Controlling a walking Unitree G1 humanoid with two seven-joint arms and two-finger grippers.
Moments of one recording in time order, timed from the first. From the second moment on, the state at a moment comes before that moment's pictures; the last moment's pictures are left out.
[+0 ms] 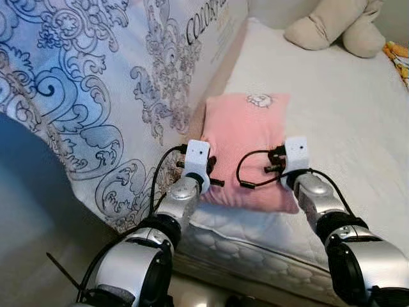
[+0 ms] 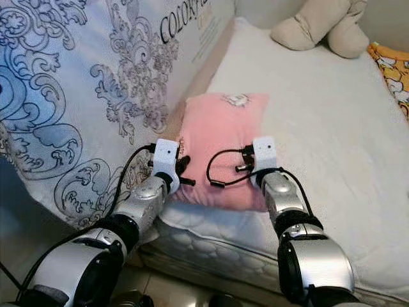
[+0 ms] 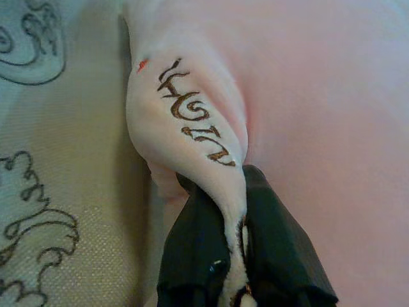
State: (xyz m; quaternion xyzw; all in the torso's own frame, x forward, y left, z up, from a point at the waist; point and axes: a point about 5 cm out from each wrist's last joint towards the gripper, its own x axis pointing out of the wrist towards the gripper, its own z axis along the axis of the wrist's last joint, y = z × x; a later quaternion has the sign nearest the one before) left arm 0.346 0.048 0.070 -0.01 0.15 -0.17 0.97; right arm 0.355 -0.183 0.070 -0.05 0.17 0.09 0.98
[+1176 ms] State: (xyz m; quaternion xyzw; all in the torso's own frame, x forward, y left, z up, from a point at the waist) left arm 0.351 0.050 0.077 -0.05 0.14 -0.17 0.97; right arm 0.357 -0.177 0.072 0.01 0.16 0.05 0.99
